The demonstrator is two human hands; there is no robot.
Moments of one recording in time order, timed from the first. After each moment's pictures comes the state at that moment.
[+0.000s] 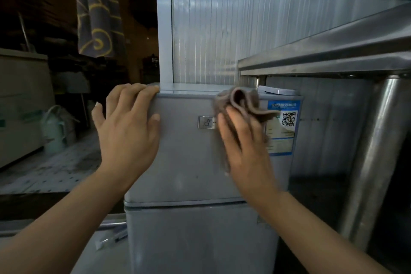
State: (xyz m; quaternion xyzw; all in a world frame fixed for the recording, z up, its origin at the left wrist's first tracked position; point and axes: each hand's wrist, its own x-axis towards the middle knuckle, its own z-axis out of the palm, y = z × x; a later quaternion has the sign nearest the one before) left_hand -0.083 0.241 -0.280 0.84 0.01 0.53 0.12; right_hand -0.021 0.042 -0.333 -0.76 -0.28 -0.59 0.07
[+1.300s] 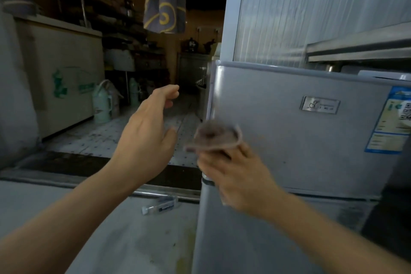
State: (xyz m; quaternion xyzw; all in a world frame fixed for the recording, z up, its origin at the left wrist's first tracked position) left_hand -0.134 0.352 -0.327 0.87 -0.04 0.42 0.26; right_hand -0.037 0.168 -0.382 -0.68 -0.51 -0.51 -0.14
